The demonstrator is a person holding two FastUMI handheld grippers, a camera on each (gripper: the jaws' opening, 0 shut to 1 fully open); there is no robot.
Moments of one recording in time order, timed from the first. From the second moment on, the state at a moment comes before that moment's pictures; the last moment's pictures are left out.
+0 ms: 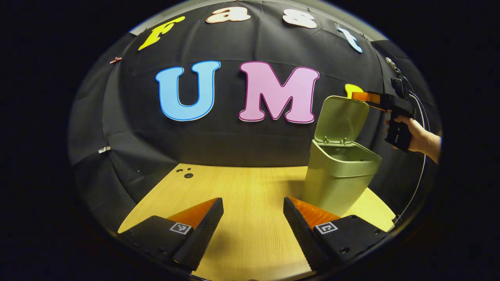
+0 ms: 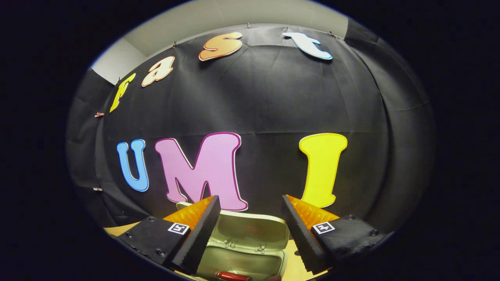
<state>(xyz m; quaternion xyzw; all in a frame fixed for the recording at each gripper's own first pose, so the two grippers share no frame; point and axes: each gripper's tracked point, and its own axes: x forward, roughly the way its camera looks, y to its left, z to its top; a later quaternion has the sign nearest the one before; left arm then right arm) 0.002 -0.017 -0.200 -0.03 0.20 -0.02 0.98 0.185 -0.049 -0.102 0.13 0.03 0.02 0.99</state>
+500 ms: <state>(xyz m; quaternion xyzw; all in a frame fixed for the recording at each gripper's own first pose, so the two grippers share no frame) -0.024 -0.021 -0.193 -0.03 0.20 -0.02 0.98 0.142 -0.019 -0.129 0.12 0.08 0.04 0.99</state>
